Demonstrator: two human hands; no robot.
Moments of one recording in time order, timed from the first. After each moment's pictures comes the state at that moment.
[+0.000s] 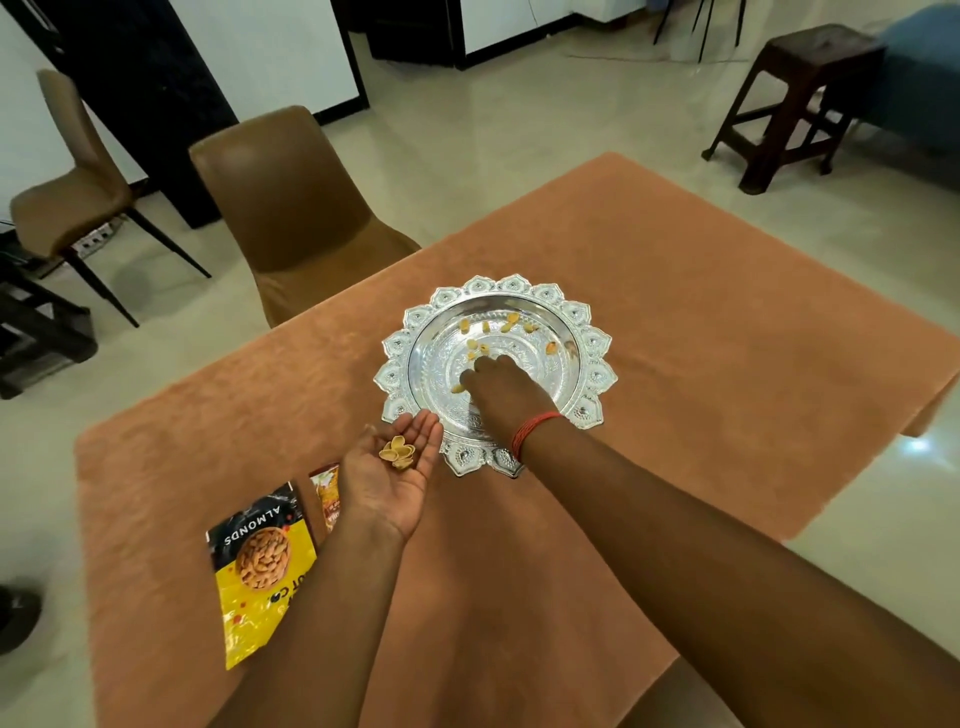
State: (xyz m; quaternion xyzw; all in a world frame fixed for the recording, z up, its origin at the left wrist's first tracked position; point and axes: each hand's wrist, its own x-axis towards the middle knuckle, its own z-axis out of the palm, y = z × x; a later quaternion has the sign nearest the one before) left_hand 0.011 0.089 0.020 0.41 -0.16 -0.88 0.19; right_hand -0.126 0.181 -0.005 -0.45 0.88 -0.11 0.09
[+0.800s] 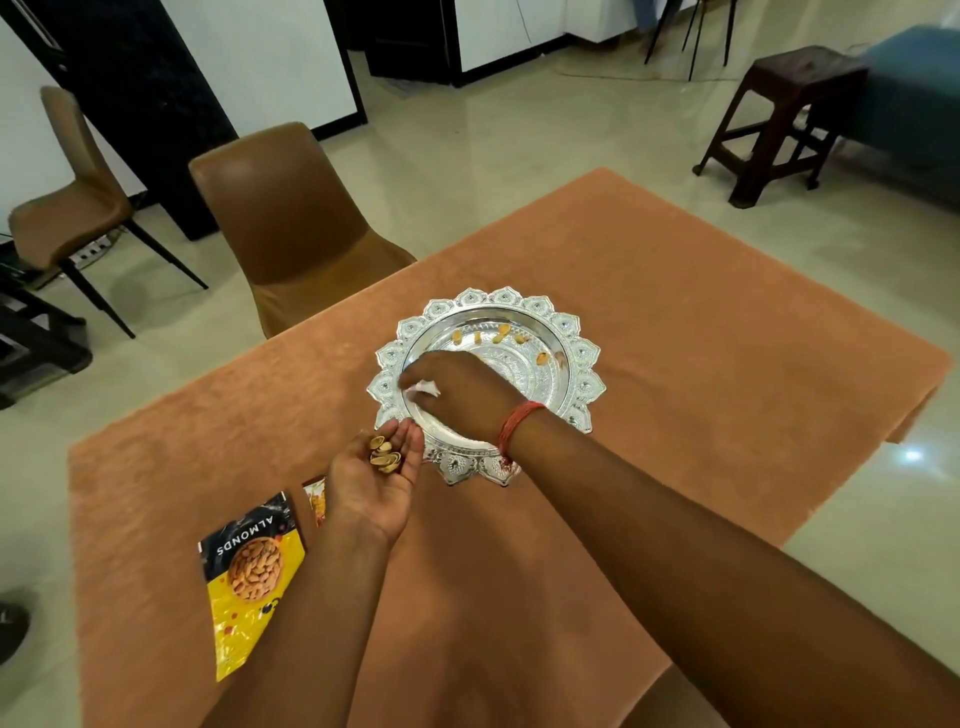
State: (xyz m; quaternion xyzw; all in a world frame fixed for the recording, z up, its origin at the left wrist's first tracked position) left_hand 0.010 0.085 0.028 0.42 -0.16 -0.87 0.21; right_hand -0.117 0.164 0.052 -0.49 0.79 -0.33 0.14
